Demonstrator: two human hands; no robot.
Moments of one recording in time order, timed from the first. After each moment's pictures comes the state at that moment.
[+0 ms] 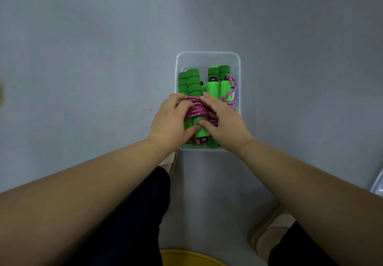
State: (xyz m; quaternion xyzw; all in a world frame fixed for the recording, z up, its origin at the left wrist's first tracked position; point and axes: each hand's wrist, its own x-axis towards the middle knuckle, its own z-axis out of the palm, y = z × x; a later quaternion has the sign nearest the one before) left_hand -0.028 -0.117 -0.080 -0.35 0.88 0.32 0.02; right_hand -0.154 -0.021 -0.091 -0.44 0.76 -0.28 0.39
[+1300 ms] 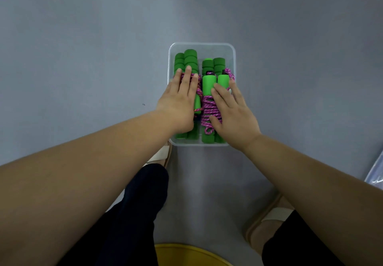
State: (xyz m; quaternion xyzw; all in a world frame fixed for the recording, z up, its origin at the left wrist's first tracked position) left_hand -0.074 -0.126 -0.086 -0.25 0.92 0.10 0.29; right_hand -0.176 0.003 -0.104 -0.55 0.81 -0.03 0.21
